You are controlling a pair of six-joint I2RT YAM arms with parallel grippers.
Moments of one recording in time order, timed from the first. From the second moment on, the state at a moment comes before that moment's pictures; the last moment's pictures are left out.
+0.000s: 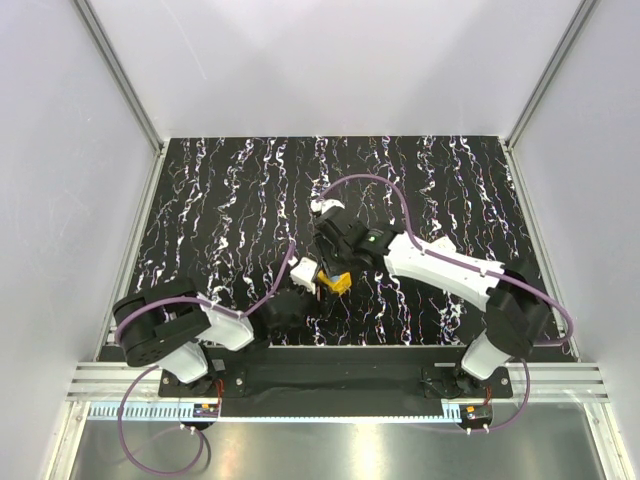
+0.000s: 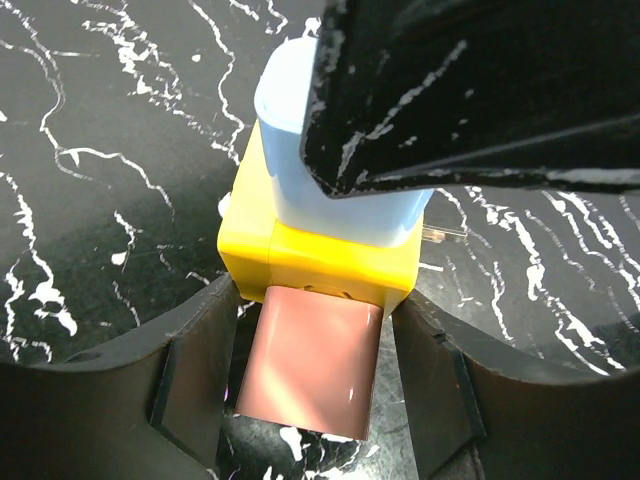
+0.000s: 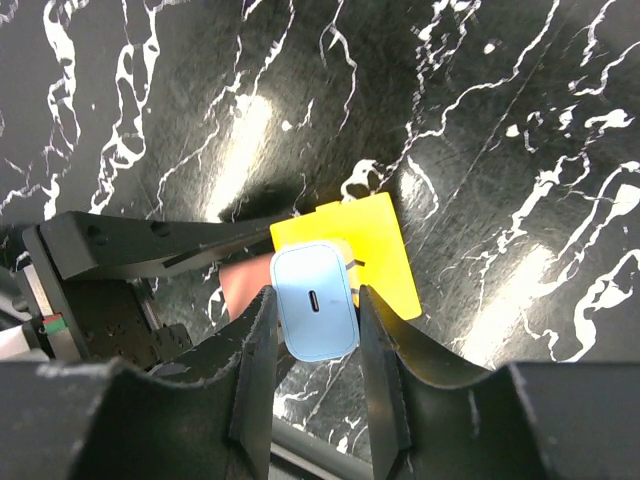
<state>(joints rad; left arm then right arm) -1.08 1.54 0.28 0.93 -0.37 -0.38 0.93 1.60 1.26 -0.58 0.16 0.43</state>
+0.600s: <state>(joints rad) -1.10 1.49 0.30 0.84 -0.40 -0.40 0.93 1.54 1.18 -0.52 0.15 0.43</state>
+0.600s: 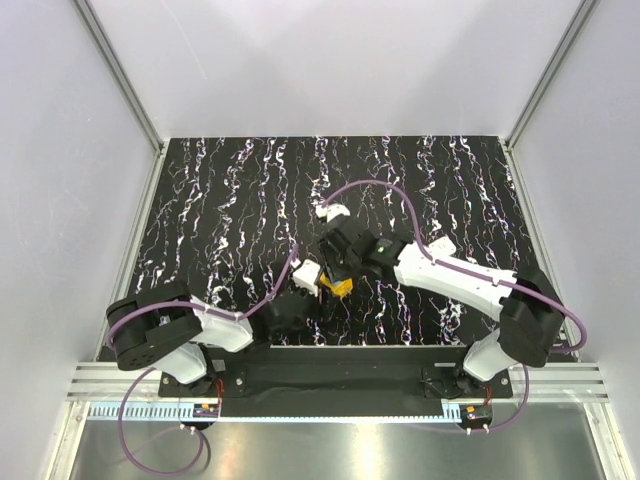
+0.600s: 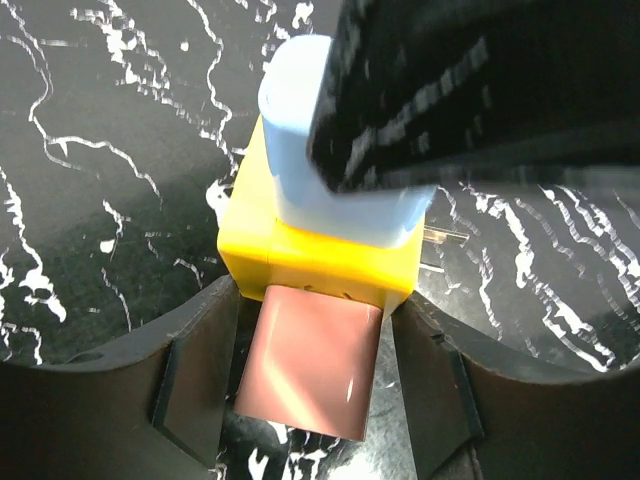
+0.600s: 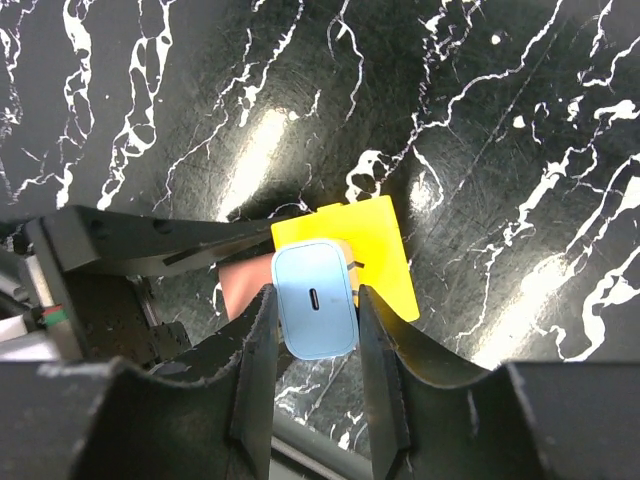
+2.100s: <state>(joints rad) -1.13 1.36 0.30 0.56 -0.40 -0.36 1.07 1.46 1.02 -0.38 0.36 0.57</state>
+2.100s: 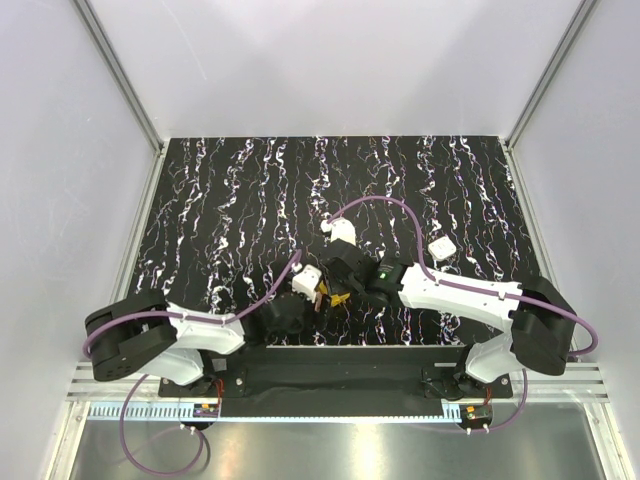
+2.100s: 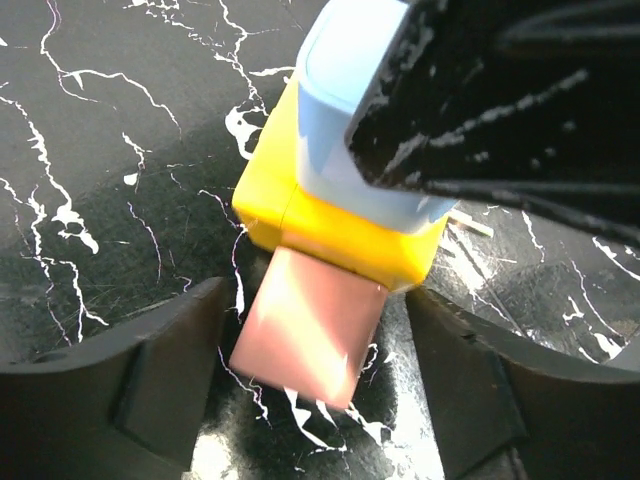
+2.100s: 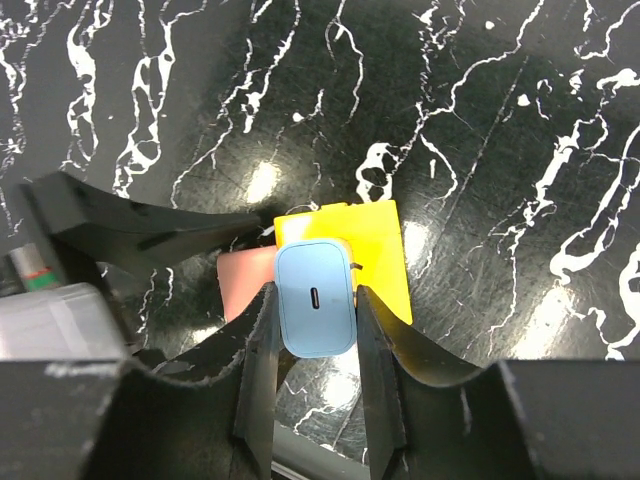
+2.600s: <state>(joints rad) -1.08 0.97 0.24 0.50 -0.34 -0.34 1.06 1.46 1.00 -0.36 0.35 0.57</state>
